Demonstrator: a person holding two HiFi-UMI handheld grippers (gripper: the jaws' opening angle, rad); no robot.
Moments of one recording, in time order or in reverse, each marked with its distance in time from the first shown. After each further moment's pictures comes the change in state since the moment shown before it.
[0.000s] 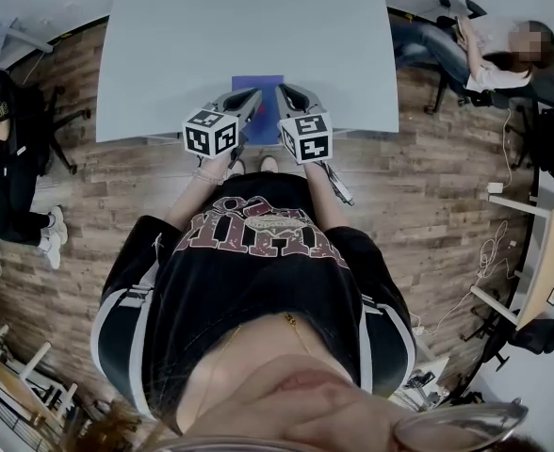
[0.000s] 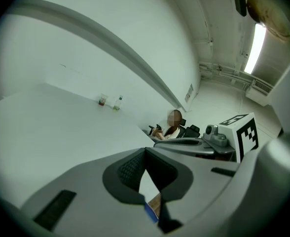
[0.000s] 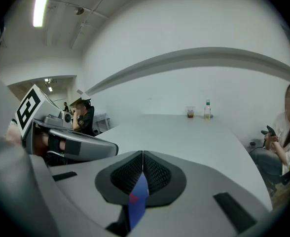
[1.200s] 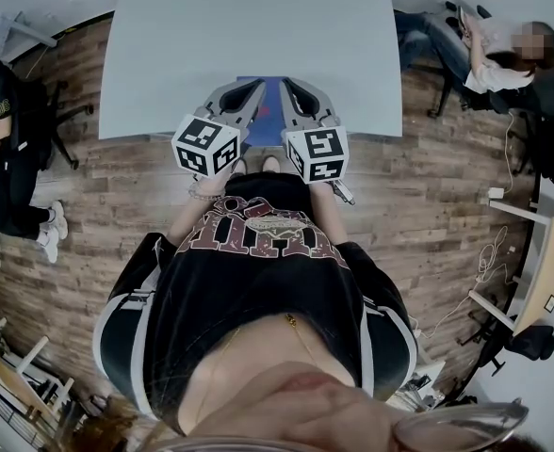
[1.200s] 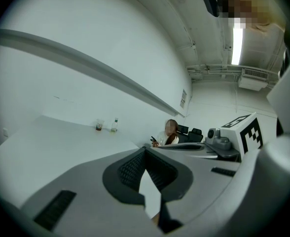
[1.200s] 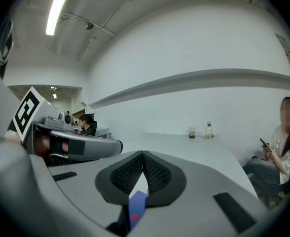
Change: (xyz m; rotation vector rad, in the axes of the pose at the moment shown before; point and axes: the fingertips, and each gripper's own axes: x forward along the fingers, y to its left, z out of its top) left arm -0.051 -0.053 0.081 0.176 -0.161 0.028; right arm -0.051 0.031 0.085 -0.038 -0.189 0.002
